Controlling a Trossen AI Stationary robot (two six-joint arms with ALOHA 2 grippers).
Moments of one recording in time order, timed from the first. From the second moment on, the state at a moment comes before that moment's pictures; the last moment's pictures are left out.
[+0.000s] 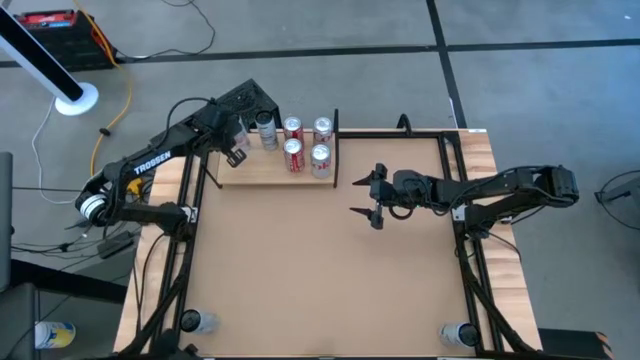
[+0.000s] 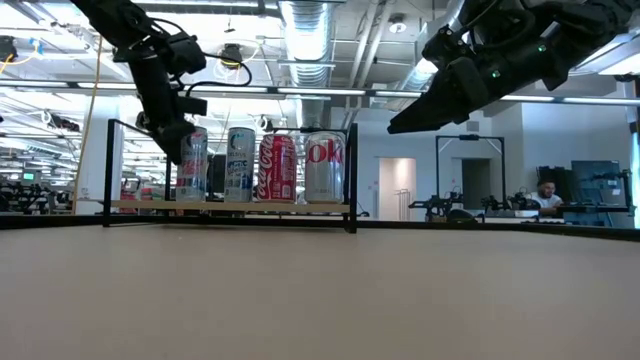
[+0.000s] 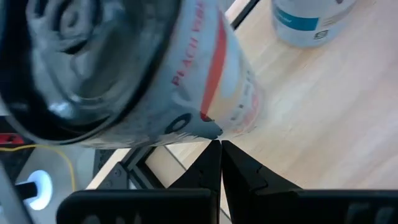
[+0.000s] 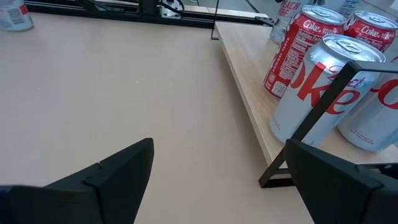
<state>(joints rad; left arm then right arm) 0.96 1.23 0.87 -0.53 -0.26 0.35 -0.14 1.23 0.54 0.32 0.05 -0.13</state>
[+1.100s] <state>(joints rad) 0.83 1.15 1.03 -0.84 -0.29 0.26 -0.14 1.23 0.54 0.33 0.05 -0.11</state>
